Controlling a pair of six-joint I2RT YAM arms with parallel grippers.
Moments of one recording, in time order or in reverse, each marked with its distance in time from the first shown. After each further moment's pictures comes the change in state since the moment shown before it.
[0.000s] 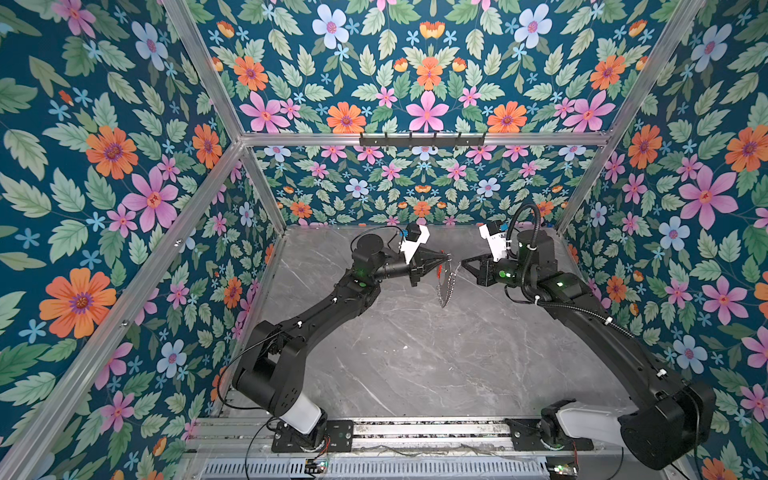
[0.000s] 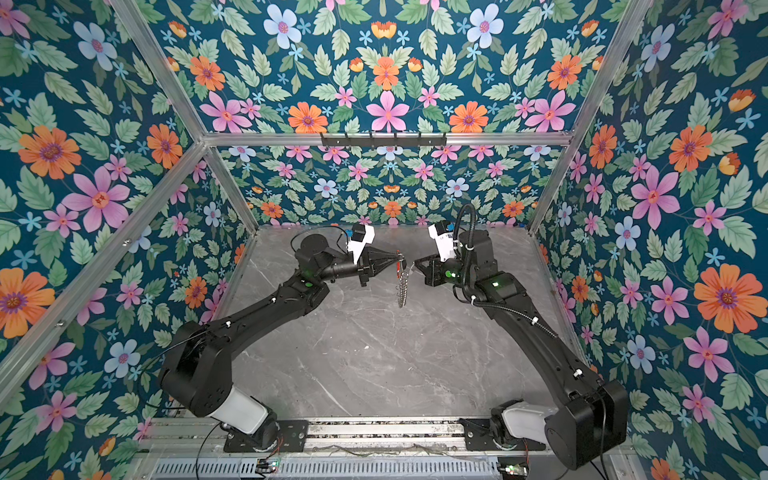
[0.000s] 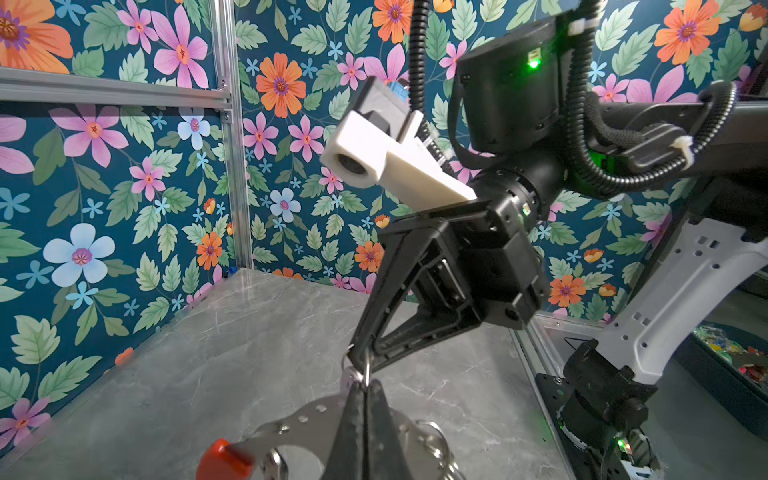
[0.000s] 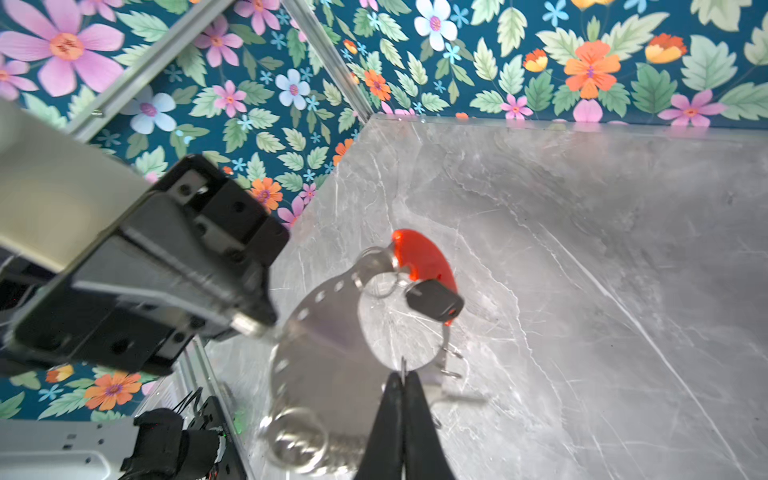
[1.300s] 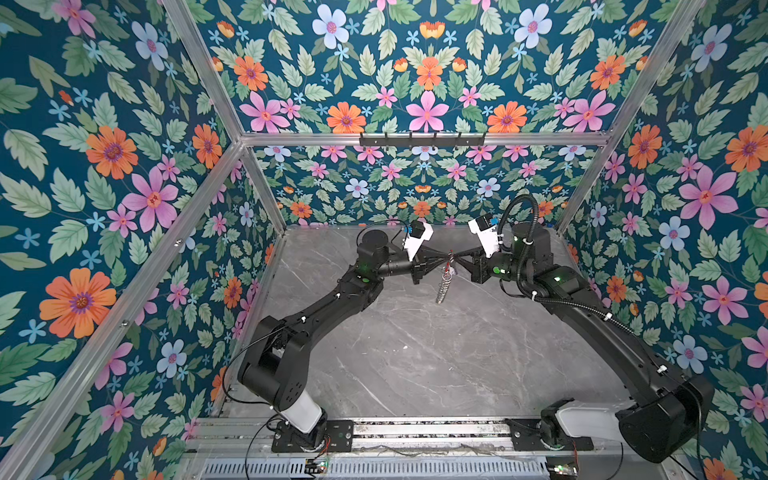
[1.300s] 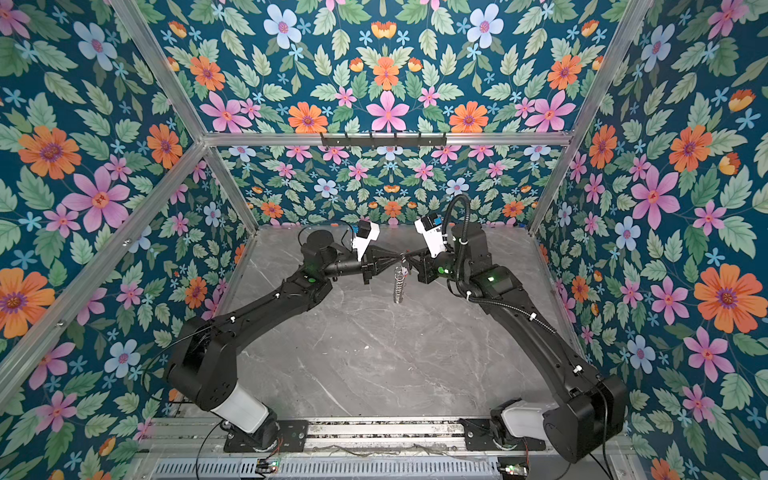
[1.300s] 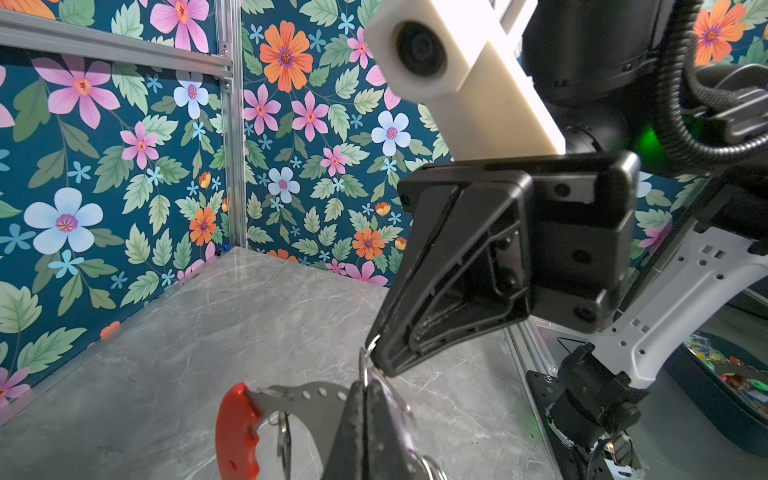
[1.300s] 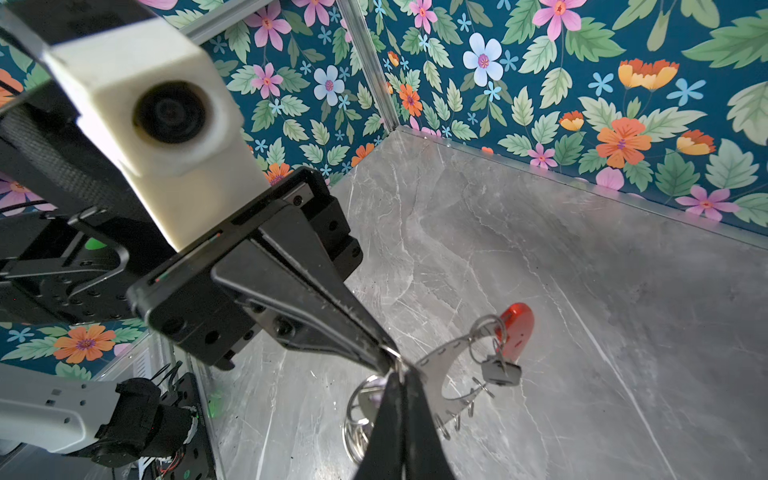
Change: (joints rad) left arm -0.003 0.034 0.046 -0.083 0.008 -0.008; right arm 0.056 0.050 0.105 -0.026 0.021 -0.150
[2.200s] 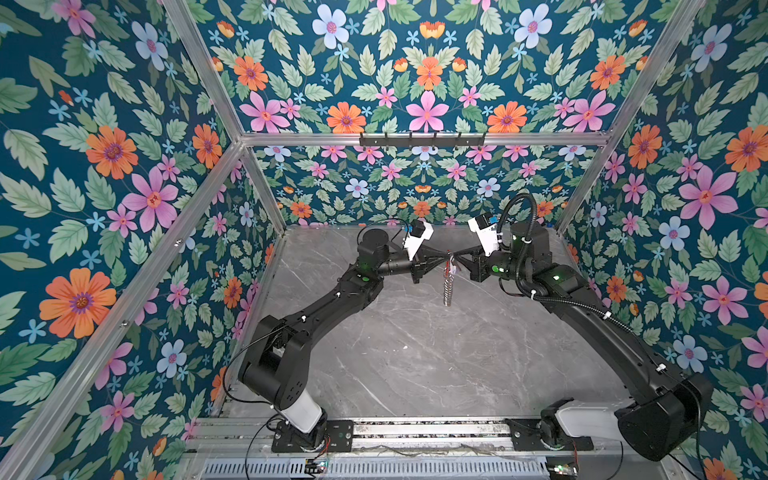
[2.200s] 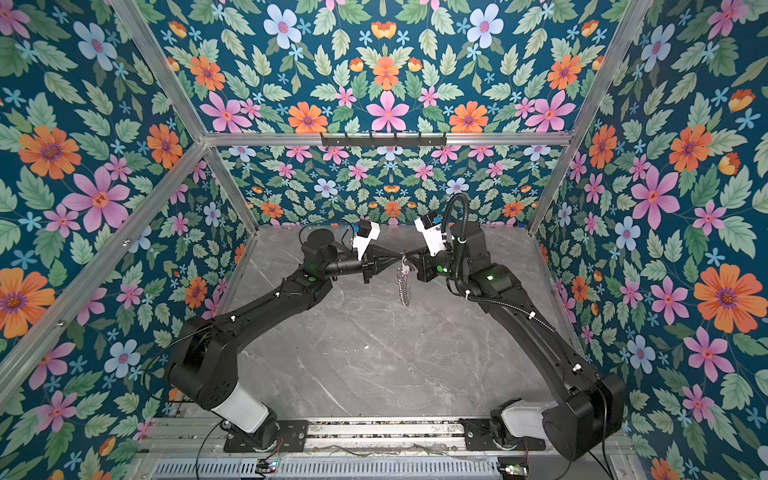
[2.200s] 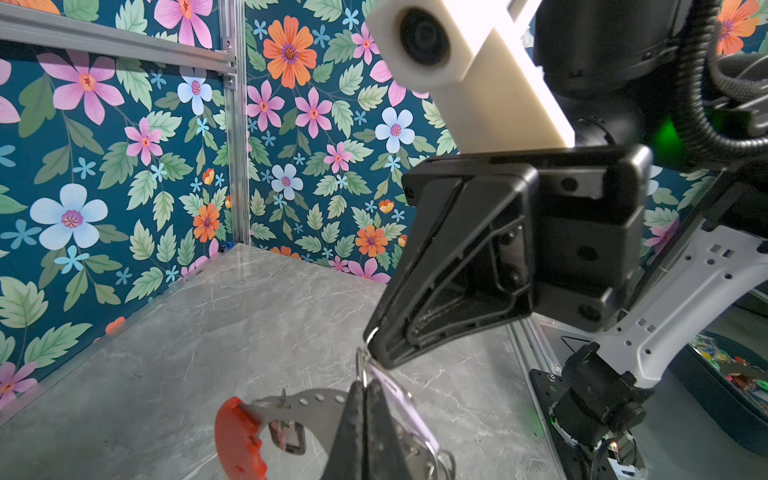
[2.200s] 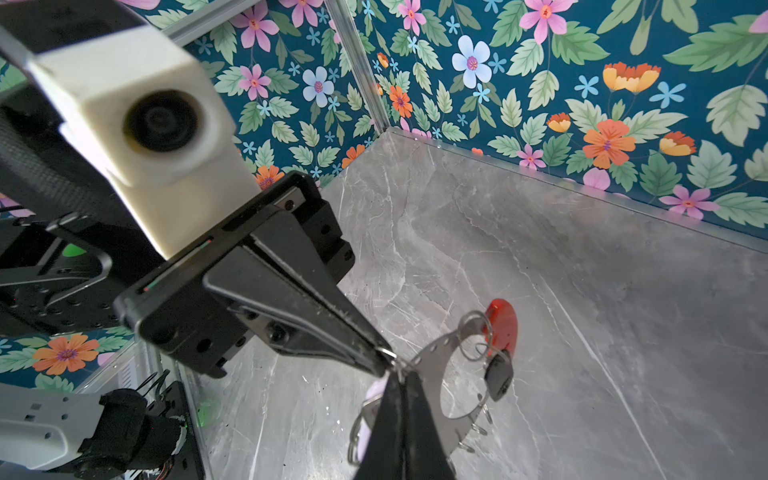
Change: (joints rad) left arm 0.001 0.002 0.006 -0.017 -0.003 0.015; right arm 0.003 0.011 0.016 -0.014 0.045 0.009
